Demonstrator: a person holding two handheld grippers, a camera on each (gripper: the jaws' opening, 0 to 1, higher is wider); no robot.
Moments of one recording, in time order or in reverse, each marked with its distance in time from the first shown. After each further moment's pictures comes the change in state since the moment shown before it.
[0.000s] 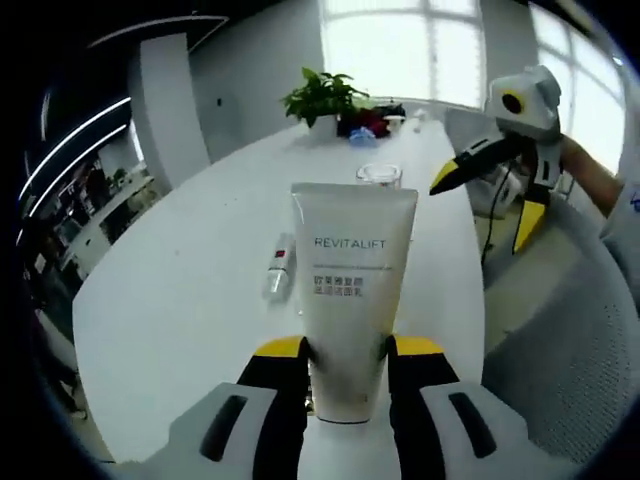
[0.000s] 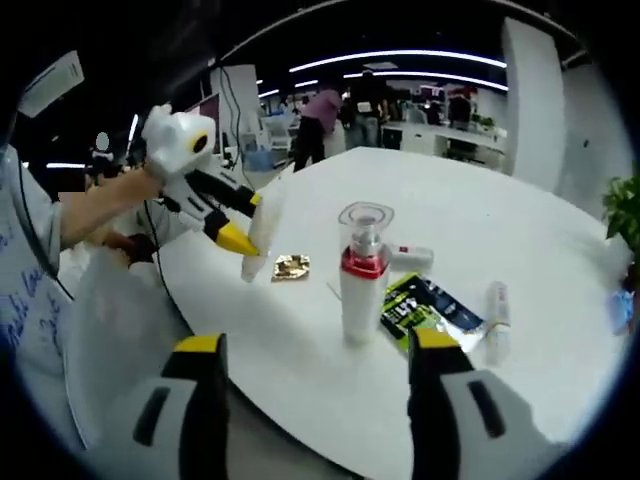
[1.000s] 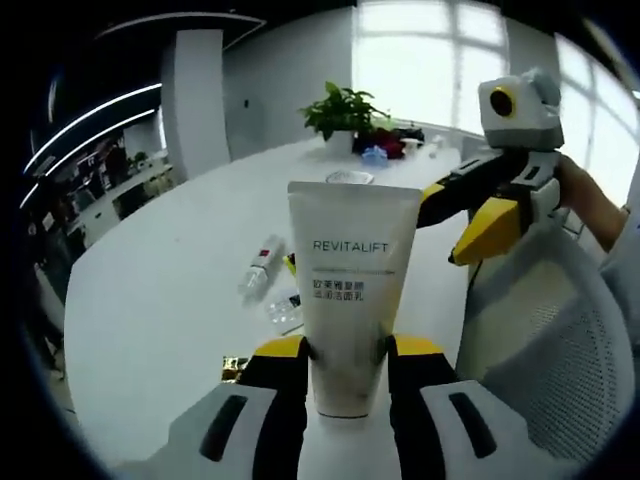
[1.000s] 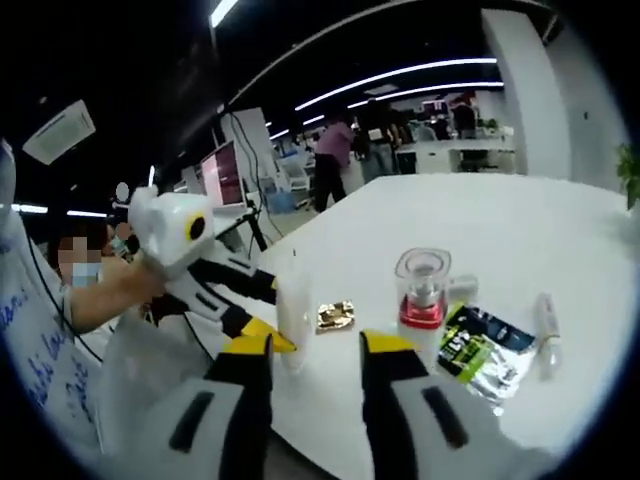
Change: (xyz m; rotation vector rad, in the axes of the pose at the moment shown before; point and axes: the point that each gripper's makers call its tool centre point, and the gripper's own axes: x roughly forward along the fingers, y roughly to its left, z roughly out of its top) left arm 0.001 -0.034 0.001 -0.135 -0.088 0.049; right arm 0.022 0.035 0.048 0.133 -0.193 0.129
